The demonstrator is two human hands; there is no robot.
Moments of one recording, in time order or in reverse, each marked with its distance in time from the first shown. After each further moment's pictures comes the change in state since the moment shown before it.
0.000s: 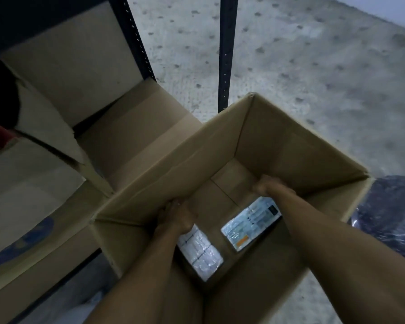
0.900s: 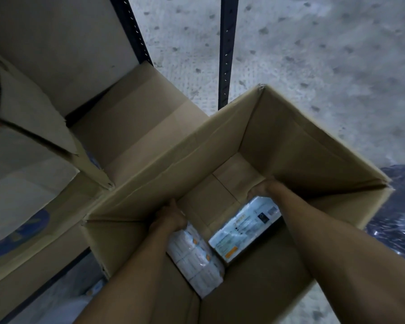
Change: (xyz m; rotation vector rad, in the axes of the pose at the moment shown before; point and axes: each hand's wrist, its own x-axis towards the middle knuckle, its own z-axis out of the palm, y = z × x) left_hand 0.001 -0.019 0.011 -0.134 -0.189 -0.260; right_hand 0.012 0.003 0.032 0.082 -0.144 0.184
